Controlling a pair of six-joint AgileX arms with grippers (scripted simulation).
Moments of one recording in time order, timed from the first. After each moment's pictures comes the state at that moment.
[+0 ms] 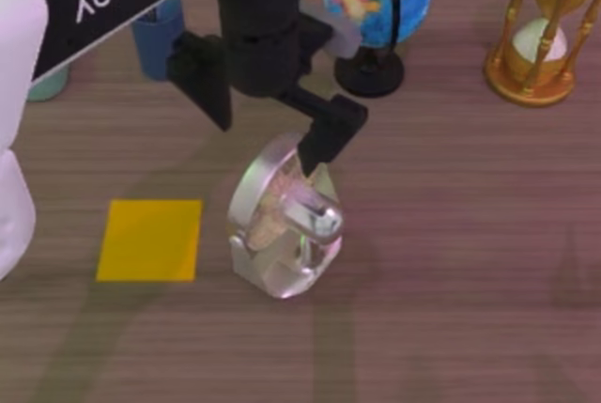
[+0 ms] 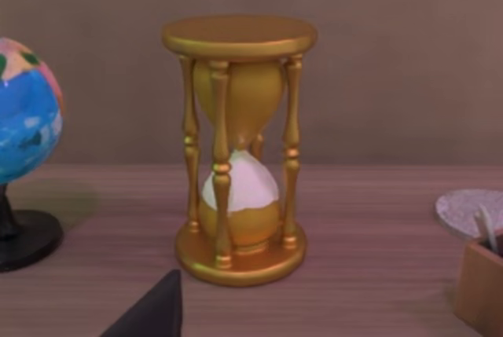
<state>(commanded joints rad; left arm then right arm) -0.63 2.16 2.05 -1.47 0.00 0.01 0.00 0.00 0.00 0.00 0.00 0.00</state>
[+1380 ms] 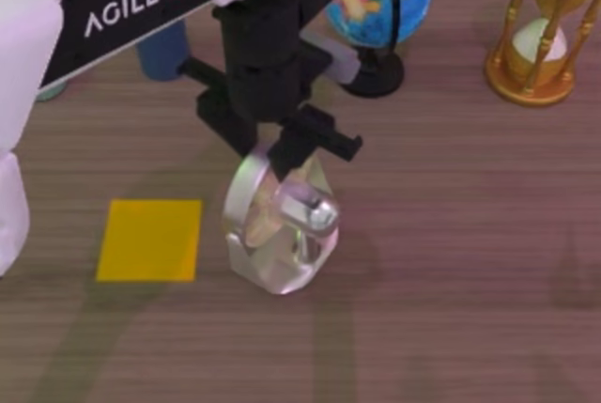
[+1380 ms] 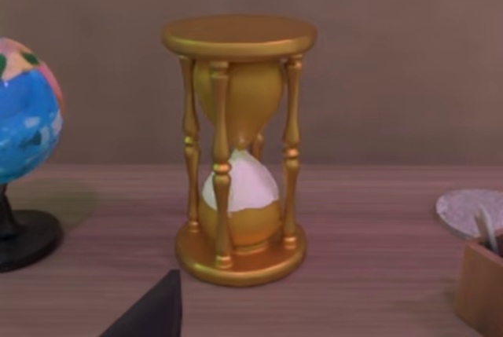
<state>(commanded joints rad) -0.63 2.14 1.92 -1.35 0.00 0.01 0.00 0.00 0.00 0.00 0.00 0.00</state>
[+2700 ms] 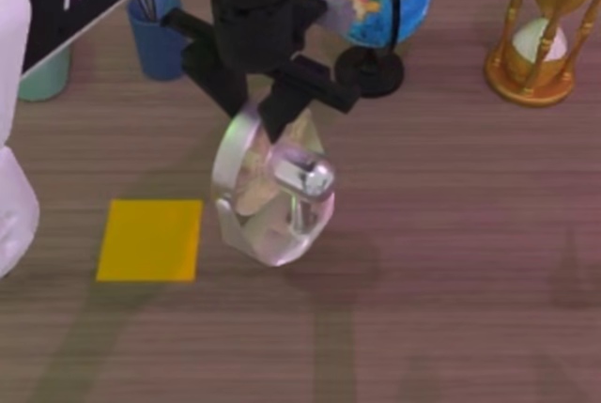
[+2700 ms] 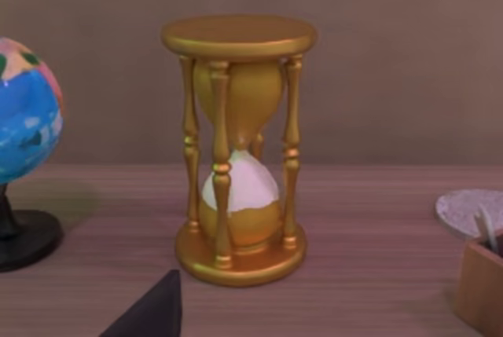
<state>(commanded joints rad) -0.61 2.17 2.17 -1.57 0.00 0.00 0.00 0.00 0.00 0.00 0.00 0.00</state>
